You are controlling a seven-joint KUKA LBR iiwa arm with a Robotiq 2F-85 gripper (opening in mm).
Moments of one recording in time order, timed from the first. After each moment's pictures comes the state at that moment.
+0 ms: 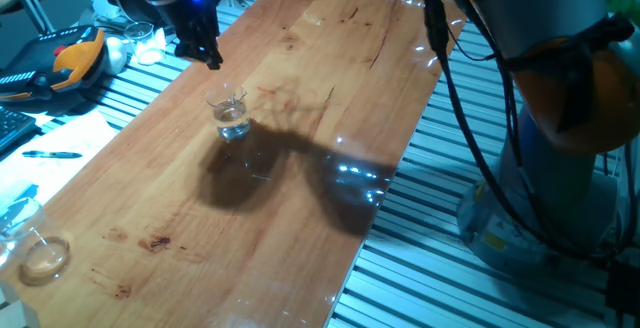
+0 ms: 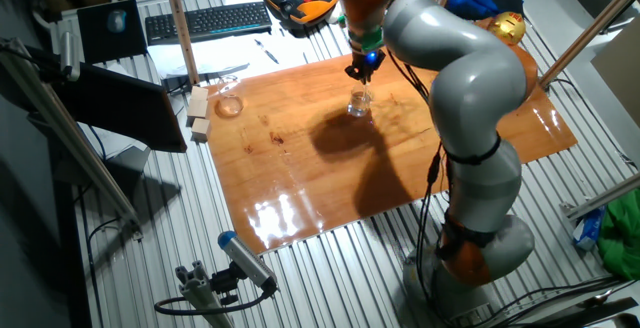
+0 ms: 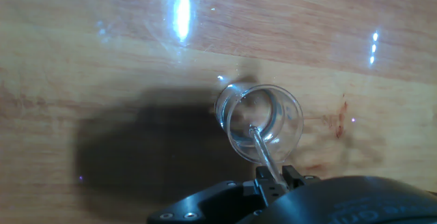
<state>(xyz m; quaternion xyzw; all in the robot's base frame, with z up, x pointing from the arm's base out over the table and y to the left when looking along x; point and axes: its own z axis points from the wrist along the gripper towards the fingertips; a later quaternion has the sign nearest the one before) 0.599 0.037 0.217 0.10 -0.99 0.08 0.06</state>
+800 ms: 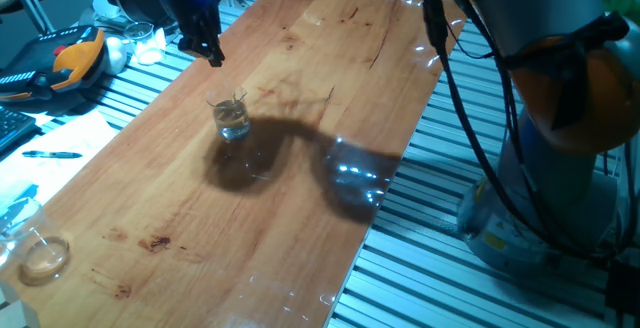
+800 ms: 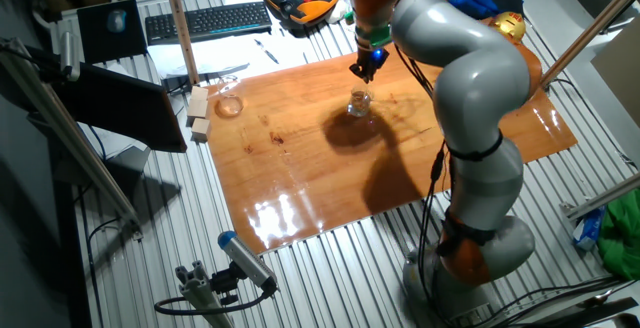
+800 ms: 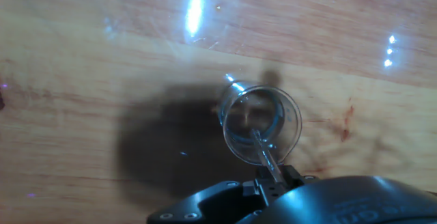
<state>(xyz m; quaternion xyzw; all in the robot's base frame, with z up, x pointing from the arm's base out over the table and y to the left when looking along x) 0.601 0.026 0.213 0.10 -0.99 0.05 0.06</state>
